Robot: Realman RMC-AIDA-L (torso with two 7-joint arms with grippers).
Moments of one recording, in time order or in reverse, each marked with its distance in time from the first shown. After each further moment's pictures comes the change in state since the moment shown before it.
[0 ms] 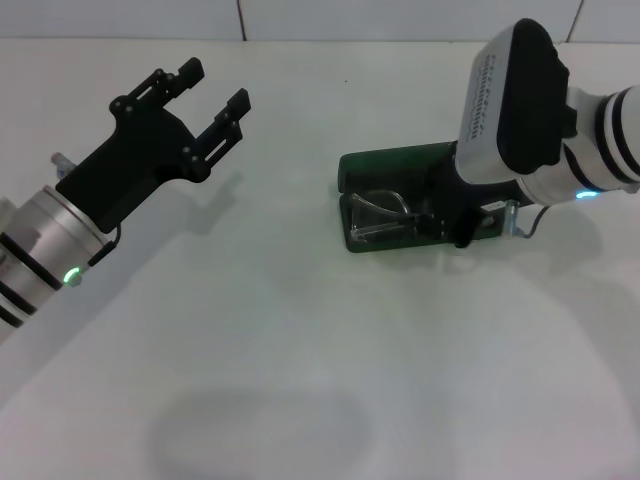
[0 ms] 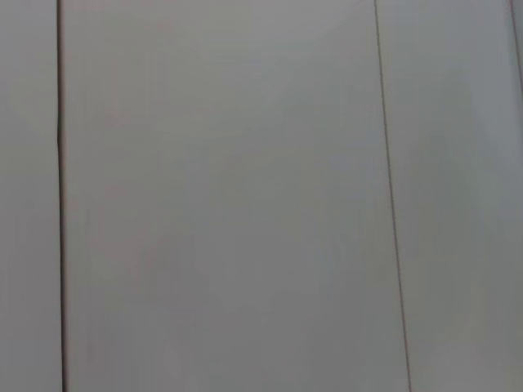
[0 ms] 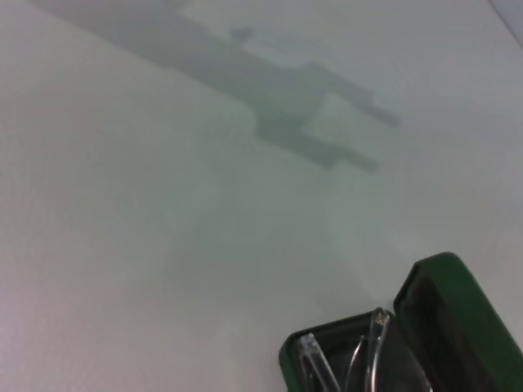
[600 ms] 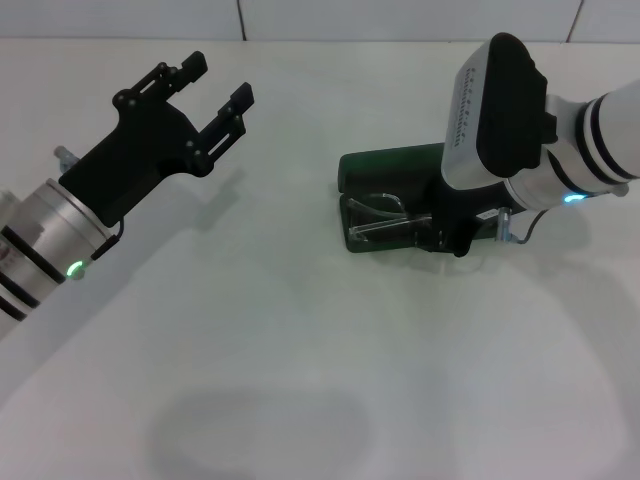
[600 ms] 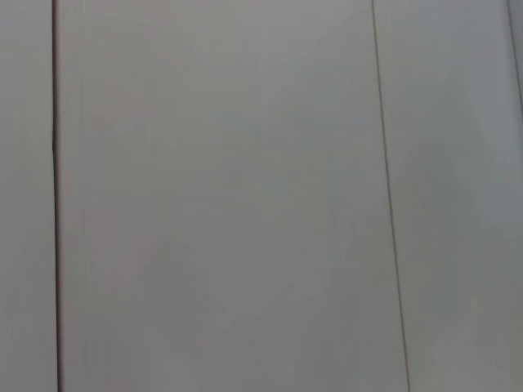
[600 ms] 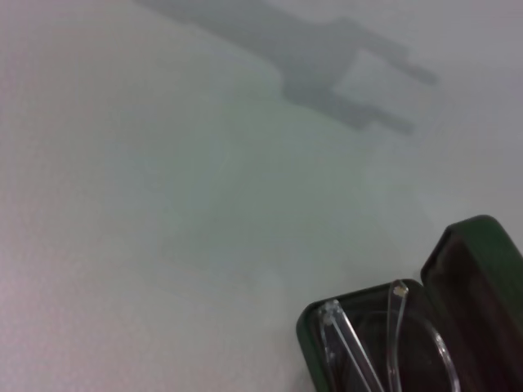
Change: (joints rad) left arm -0.012 0.000 -0.001 0.000 -0.001 -0.003 0.000; right arm 0.076 0.003 -0.005 0.126 -0.008 0.003 -0.001
